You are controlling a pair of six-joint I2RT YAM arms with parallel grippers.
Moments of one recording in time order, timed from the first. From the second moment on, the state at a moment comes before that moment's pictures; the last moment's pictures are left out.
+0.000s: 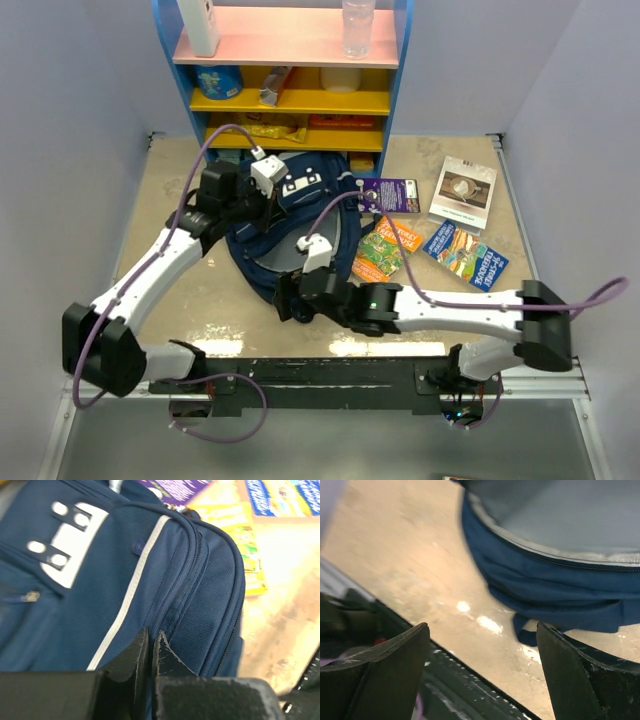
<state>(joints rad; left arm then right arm) -0.38 1.31 1.07 -0.30 0.47 0.10 1.31 1.37 0.98 -0.19 0.45 0.73</state>
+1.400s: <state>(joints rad) -0.36 1.45 1.17 -0.31 0.46 -0.09 1.39 1.53 1.12 -0.27 0.64 0.81</state>
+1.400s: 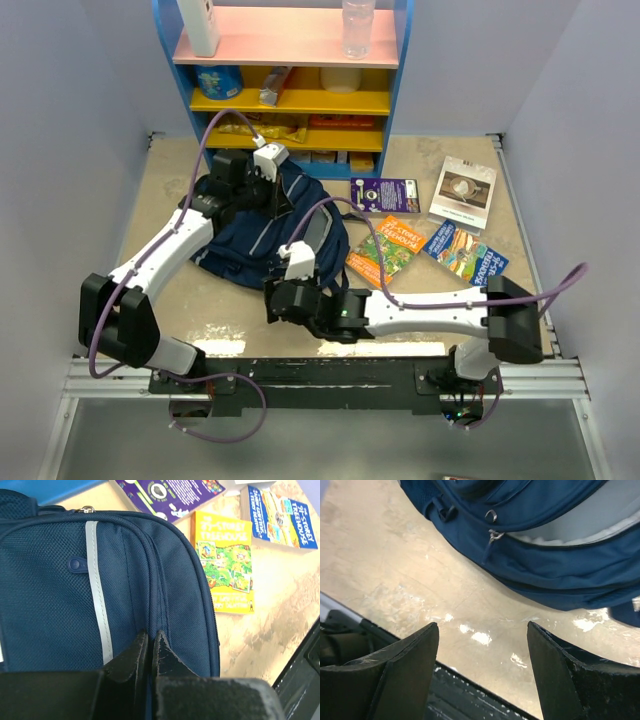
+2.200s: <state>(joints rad) -0.40 1.45 1.18 -0.31 0.39 -0.12 1.31 1.85 1.29 -0.22 0.72 0.83</state>
